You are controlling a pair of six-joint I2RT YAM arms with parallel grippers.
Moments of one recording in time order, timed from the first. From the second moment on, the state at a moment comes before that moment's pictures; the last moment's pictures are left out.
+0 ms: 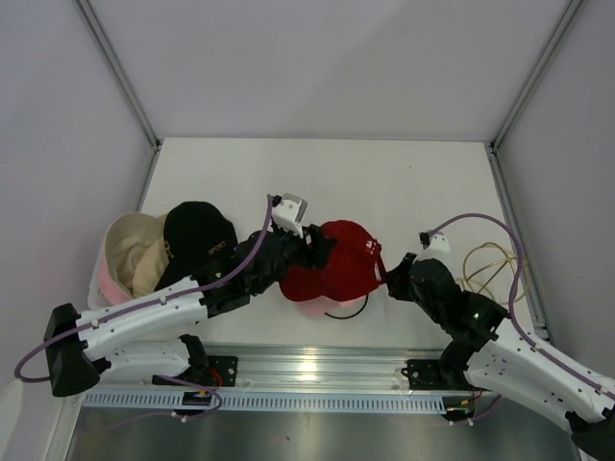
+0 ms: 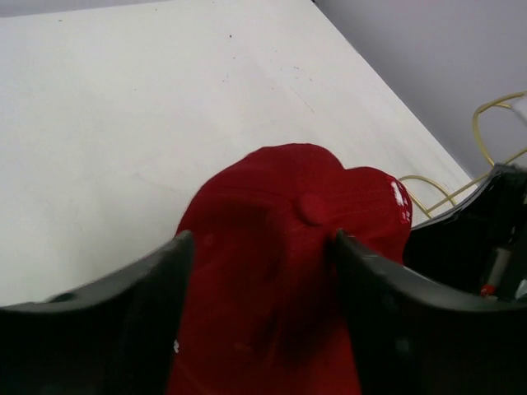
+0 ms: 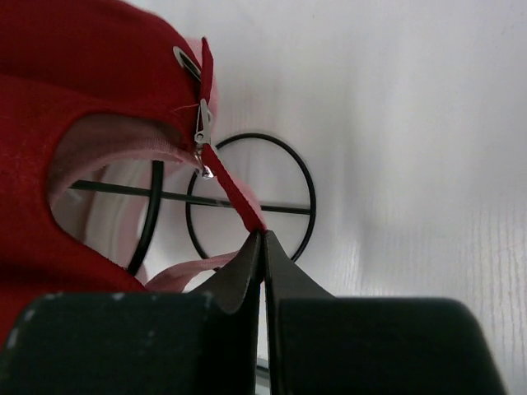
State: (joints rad) left arm -1.06 1.08 0.86 0.01 -0.39 -0.37; right arm 0.86 0.66 0.61 -0.53 0.40 0.81
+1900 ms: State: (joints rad) left arm -0.21 1.18 1.08 -0.62 -0.55 -0.43; right arm 0.89 0.77 0.61 -0.45 0.53 0.65
